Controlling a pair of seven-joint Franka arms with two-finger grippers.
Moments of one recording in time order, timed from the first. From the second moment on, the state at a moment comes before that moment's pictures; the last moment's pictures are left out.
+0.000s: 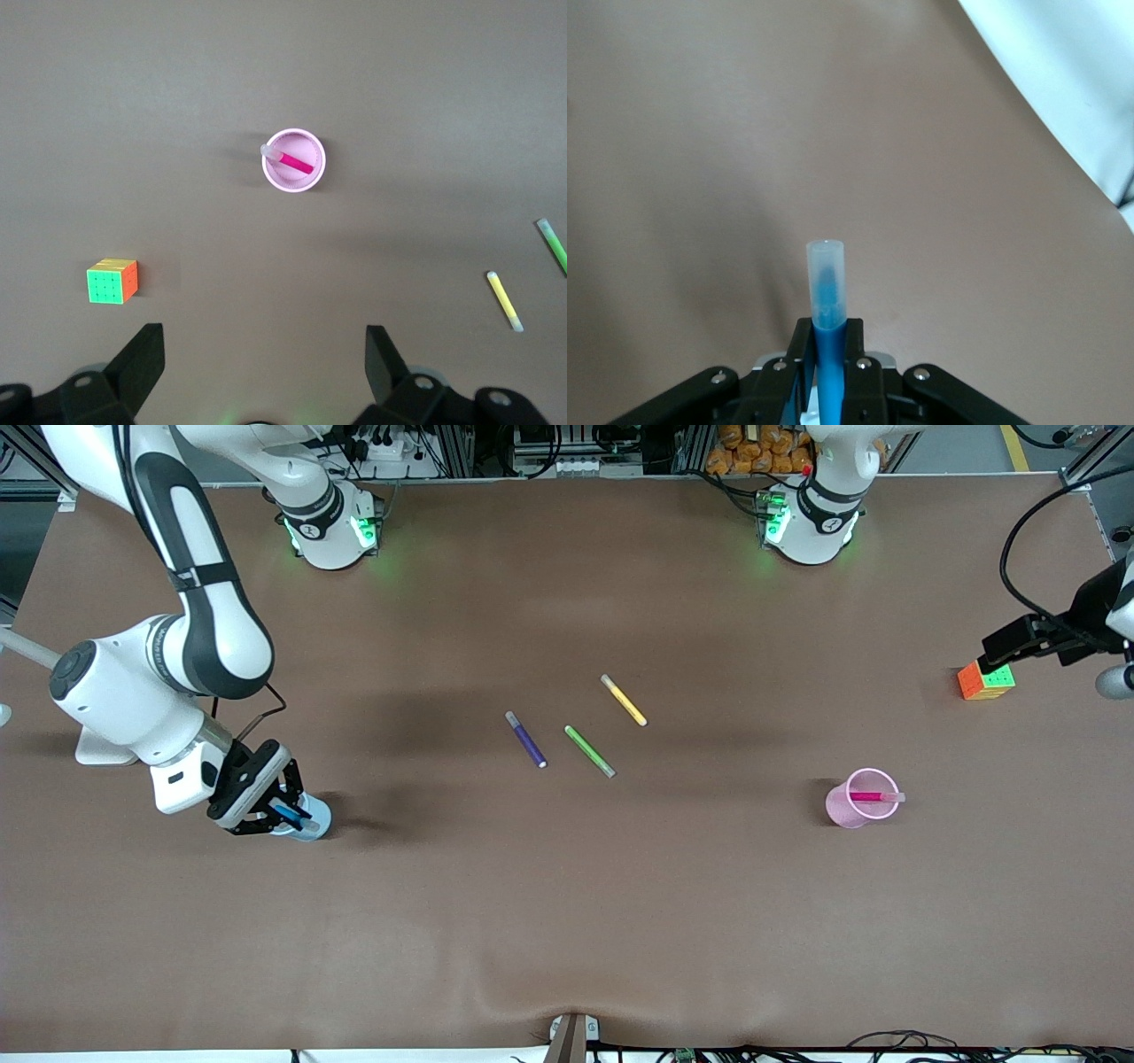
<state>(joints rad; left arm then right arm) 0.18 0.03 -0.21 -1.51 0.04 1.51 -0.14 0.17 0.29 -0.08 -1.98 0.60 2.49 -1.48</state>
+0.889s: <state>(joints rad) -0.04 -0.08 -0.02 -1.61 0.04 1.51 -0.14 0.05 0.35 -0.08 -1.99 0.89 2.31 -1.88</state>
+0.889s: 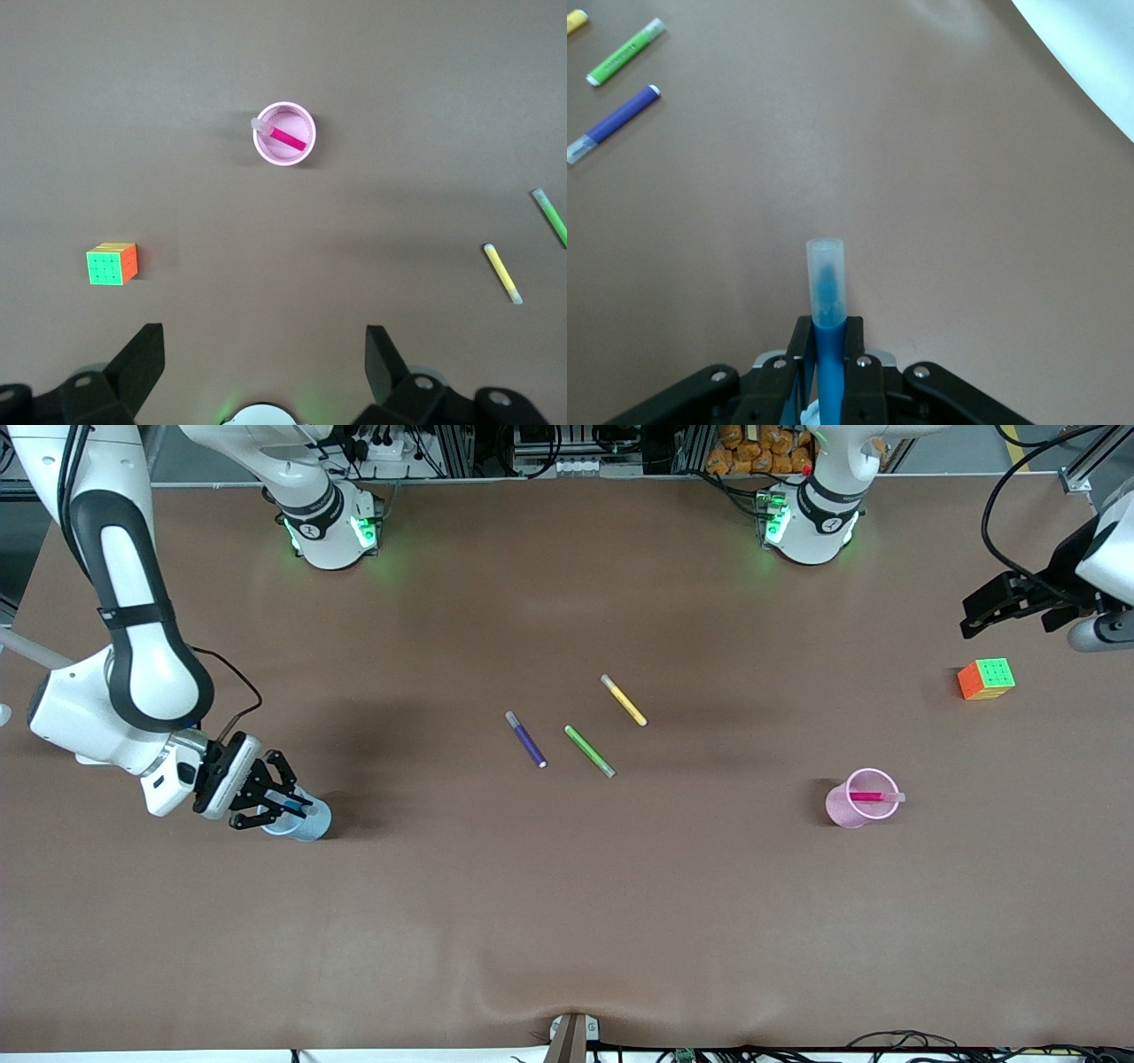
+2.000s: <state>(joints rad) -0.05 -0.08 -0.02 -1.62 0.04 1.49 -0.13 -0.06 0.42 -0.08 -1.94 0.98 2.17 -2.05</state>
